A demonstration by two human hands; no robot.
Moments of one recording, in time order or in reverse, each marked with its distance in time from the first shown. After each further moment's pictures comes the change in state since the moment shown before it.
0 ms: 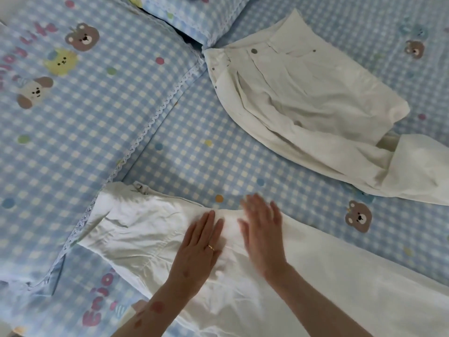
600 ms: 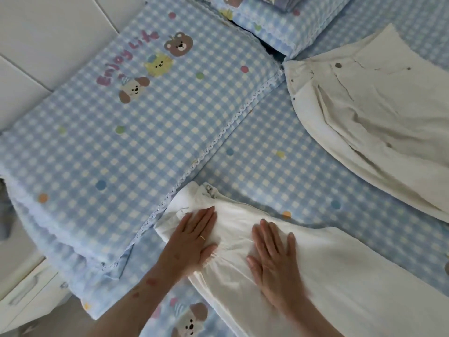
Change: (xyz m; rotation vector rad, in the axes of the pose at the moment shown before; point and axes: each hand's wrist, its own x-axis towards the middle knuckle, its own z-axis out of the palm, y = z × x) left_hand -0.051 -0.150 -0.020 0.129 -0.102 -0.141; right_hand -0.014 -0.084 0.063 -0.172 -0.303 -0.154
